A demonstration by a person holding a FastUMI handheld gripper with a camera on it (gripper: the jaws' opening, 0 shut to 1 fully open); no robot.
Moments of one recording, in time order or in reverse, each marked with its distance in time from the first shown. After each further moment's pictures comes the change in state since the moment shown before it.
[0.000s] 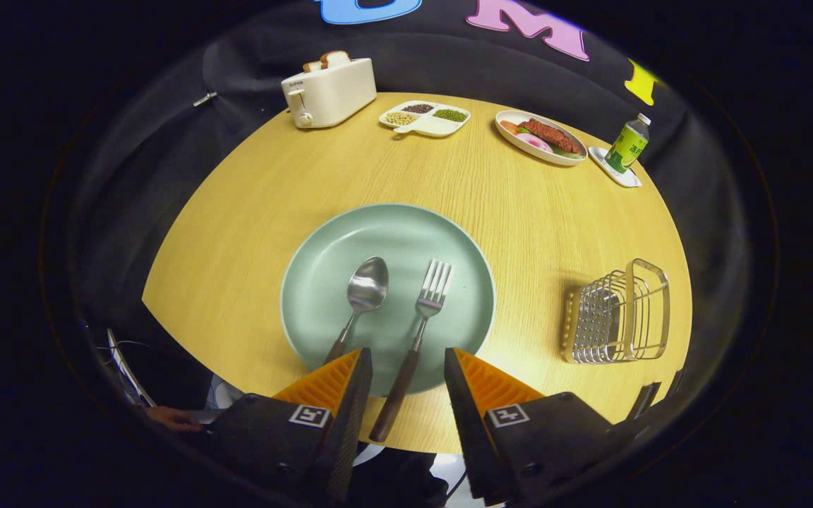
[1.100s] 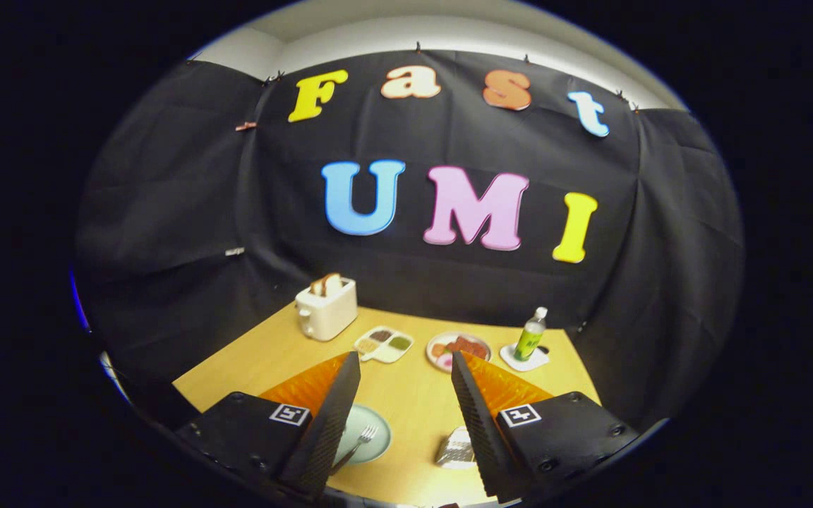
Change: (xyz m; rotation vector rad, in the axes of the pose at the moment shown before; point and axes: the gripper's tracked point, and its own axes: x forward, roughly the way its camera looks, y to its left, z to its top) arm -0.272 -0.064 0.128 -0.064 -0.770 -0.010
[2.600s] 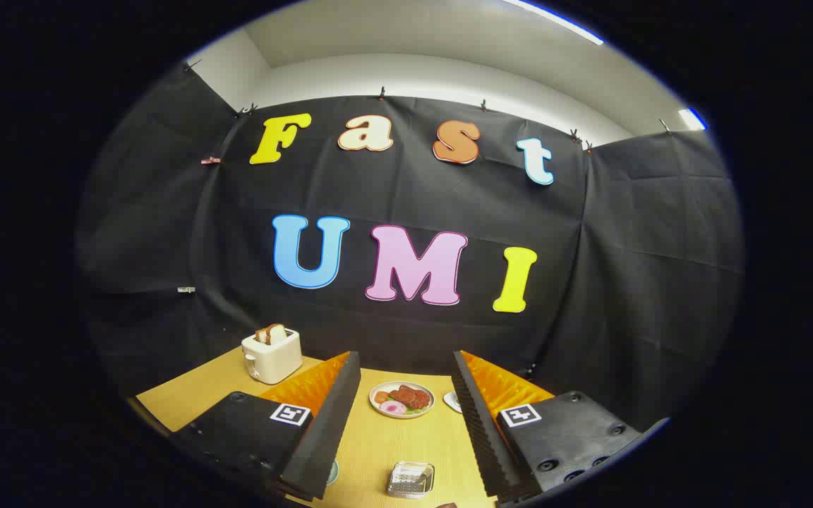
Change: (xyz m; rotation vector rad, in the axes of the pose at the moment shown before) arm -0.045 -0.092 0.082 -0.018 -0.351 -0.246
